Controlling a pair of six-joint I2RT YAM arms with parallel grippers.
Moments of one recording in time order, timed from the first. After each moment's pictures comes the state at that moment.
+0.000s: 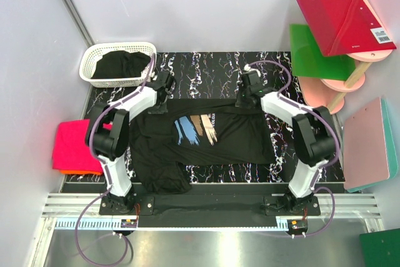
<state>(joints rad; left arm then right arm) -0.34 1.86 1.32 -0.67 -0.40 -0.37 0.39 1.79 1.20 -0.22 0.09 0.45</state>
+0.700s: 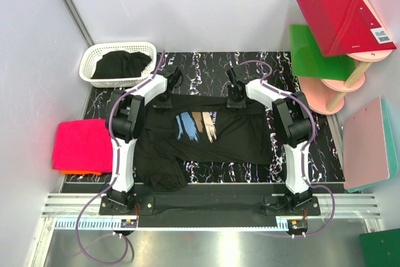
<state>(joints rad) -0.33 2.19 1.68 -0.90 -0.41 -0.37 0.42 2.10 1.53 -0.54 0.03 0.48</state>
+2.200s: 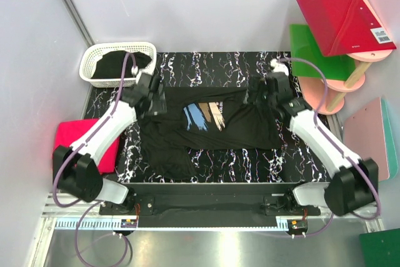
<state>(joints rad) -0.39 1.44 1.25 -0.78 -0.42 -0.43 0.36 1.34 1.10 -0.39 0.16 0.46</state>
